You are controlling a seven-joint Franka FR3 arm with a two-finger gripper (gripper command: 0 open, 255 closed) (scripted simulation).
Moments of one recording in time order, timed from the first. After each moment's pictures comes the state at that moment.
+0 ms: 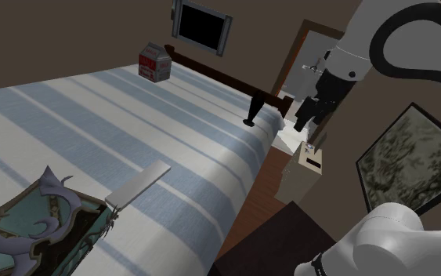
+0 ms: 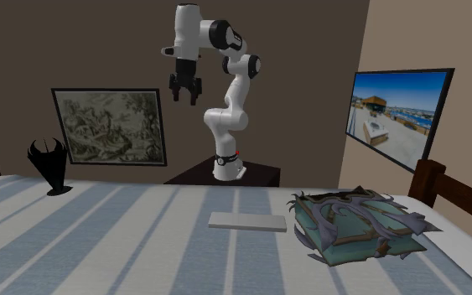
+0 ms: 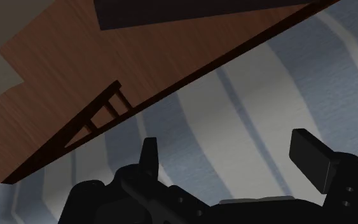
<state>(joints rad) -0.01 -0.80 0.06 -2.33 -0.07 1.57 0.11</state>
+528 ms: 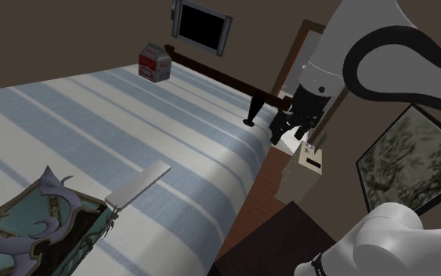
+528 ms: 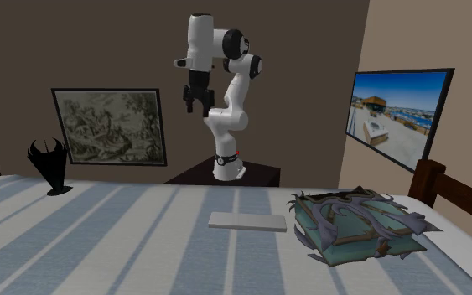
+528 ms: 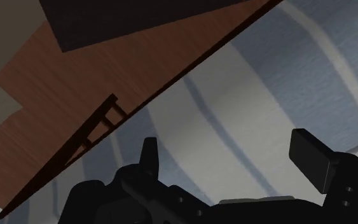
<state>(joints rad) 0.00 -0.77 0.20 -2.40 0.04 1.66 0.35</state>
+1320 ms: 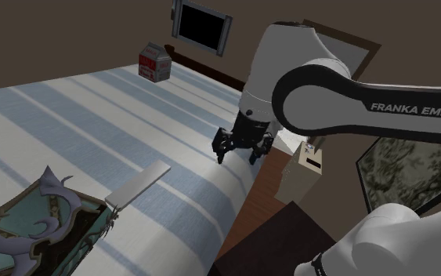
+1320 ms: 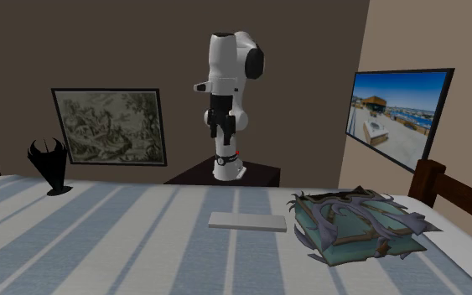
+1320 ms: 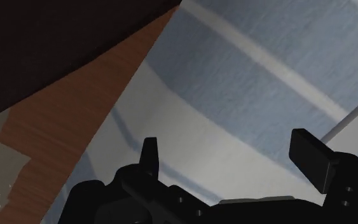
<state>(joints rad) -0.04 -0.51 0.48 -2.36 0.18 1.89 0.83</state>
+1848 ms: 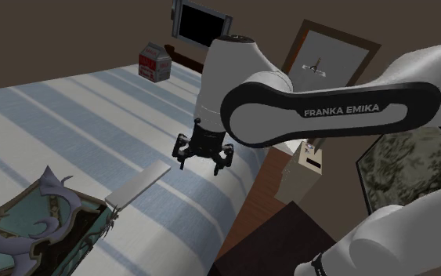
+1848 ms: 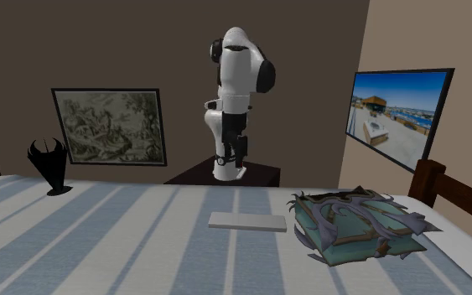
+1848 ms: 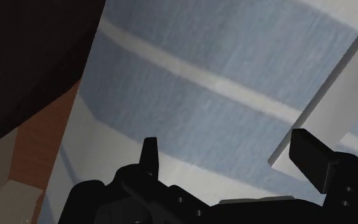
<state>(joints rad) -0.10 -0.21 0.67 -2.21 0.11 2.04 1.18</state>
